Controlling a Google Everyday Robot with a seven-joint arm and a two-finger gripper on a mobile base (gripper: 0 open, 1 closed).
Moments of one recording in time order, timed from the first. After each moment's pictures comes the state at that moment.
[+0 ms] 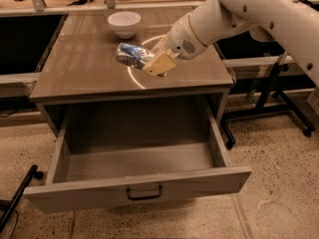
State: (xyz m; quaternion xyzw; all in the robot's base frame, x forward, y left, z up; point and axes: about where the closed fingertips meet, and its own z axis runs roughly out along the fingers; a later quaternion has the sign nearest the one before) arm 0.615 0.007 0.910 -0.59 0.70 0.23 0.34
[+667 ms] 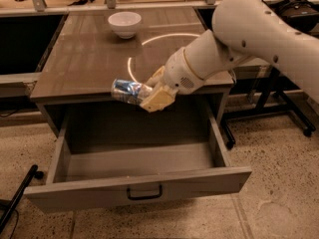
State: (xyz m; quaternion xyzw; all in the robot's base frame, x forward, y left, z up) arm 0.542 0.017 0.863 -0.63 0.68 0.23 0.31
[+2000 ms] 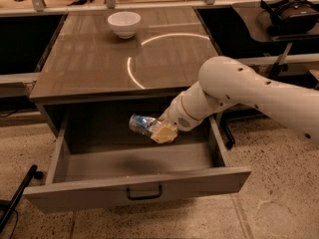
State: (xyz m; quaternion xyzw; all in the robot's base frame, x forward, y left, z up) arm 0.533 -0.011 0.736 -0.57 0.76 0.19 0.25
